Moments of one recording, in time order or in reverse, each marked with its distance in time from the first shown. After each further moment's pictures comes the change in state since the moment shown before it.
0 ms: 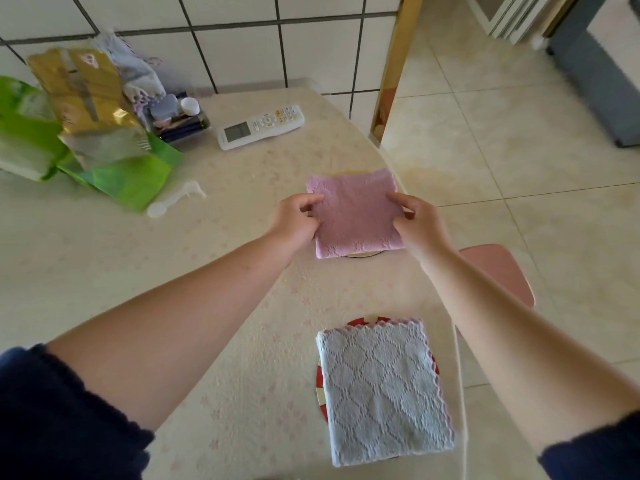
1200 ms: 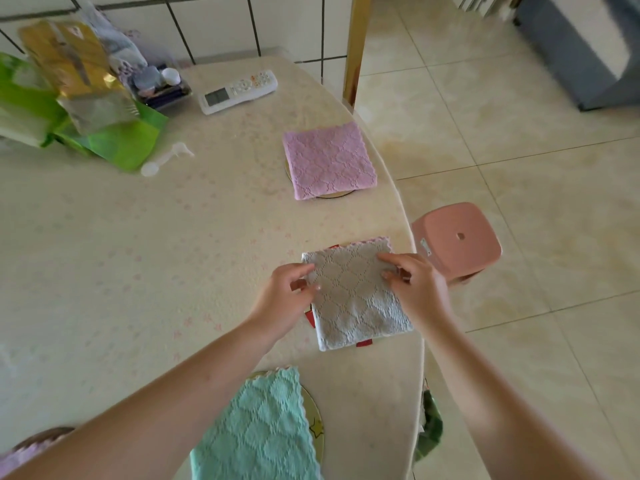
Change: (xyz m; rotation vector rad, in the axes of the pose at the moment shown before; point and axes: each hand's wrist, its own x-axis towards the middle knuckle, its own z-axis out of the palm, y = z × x) left_hand -0.195 -0.073 0.006 0.151 -0.214 -0.043; right_hand -0.181 0.094 -0.020 -0.158 0.077 -0.139
